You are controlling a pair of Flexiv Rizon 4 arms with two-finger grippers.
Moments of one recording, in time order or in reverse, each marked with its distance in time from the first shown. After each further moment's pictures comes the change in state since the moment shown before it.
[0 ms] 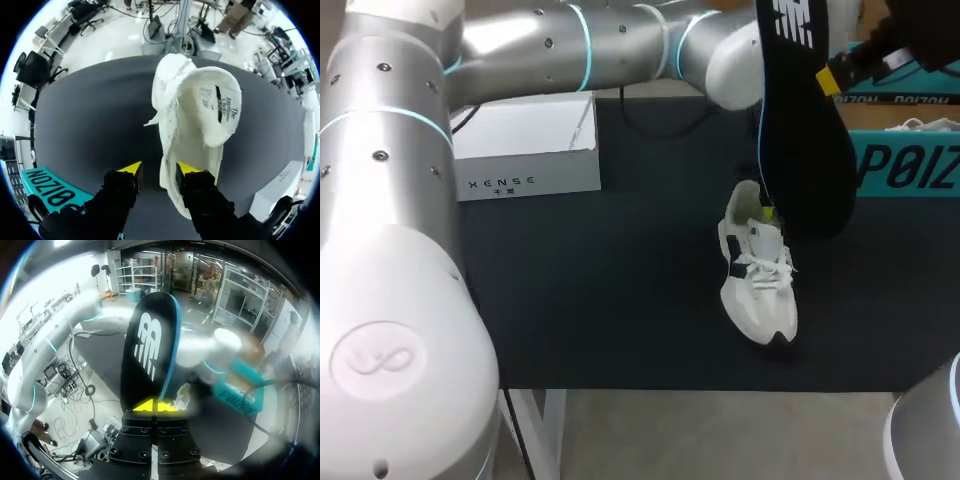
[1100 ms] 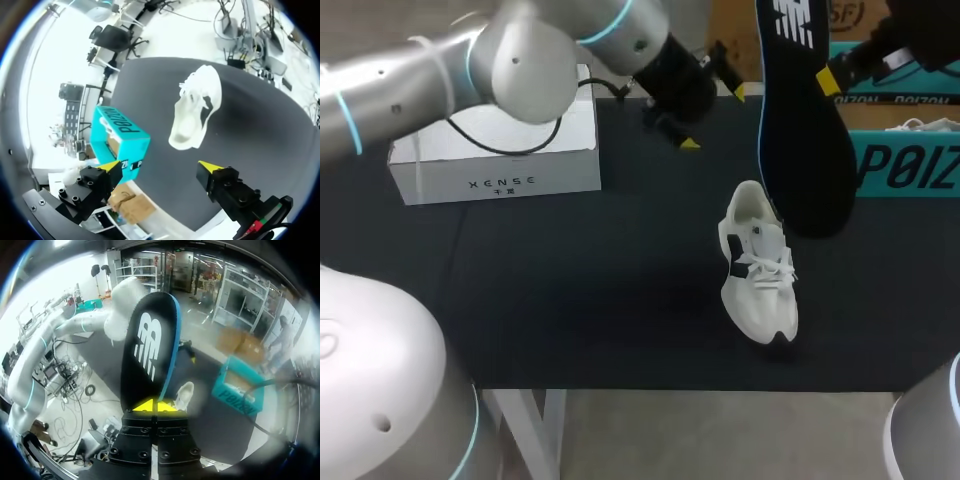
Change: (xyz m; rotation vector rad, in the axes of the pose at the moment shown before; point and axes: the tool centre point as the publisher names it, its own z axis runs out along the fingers) left arm 0.116 0.010 -0.171 -0.205 -0.652 -0.367; right arm 0.000 0.000 0.000 0.000 0.000 0.000
